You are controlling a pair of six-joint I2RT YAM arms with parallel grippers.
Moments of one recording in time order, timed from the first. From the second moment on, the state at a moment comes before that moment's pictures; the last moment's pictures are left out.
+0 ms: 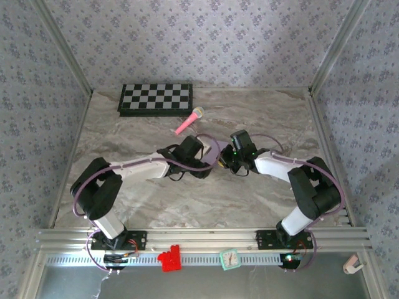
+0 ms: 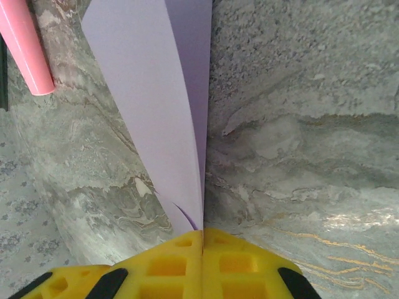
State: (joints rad) left arm -0.86 1.66 1.00 -0.27 0.00 -0.18; right arm 0.50 1.59 0.79 -0.07 -0.31 1.25
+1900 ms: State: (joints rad) left arm -0.88 1.76 0.89 0.02 0.04 0.12; right arm 0.44 1.59 0.85 -0.17 -0.41 1.29
